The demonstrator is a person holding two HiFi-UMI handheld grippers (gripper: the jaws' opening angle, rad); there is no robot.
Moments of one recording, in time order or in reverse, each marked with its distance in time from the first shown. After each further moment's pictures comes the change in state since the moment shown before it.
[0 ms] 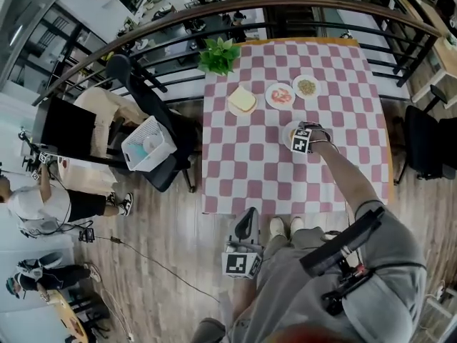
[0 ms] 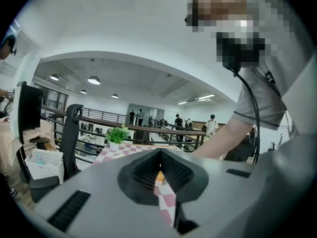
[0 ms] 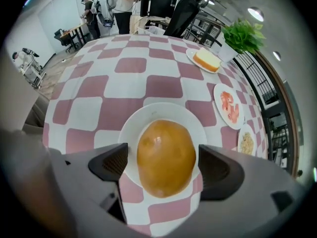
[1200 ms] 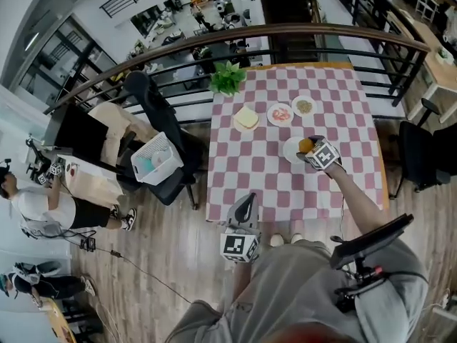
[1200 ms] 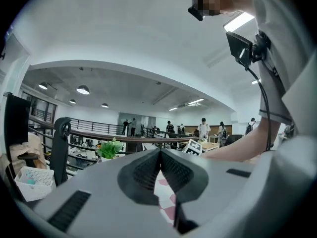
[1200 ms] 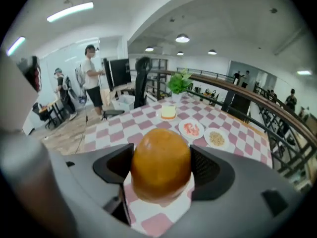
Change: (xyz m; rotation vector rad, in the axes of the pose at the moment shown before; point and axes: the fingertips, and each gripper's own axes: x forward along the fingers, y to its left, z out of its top) left arm 0.017 -0.006 0.049 0.097 -0.090 -0.101; right arm -0.215 0.003 0.003 0.585 -0.499 -0.120
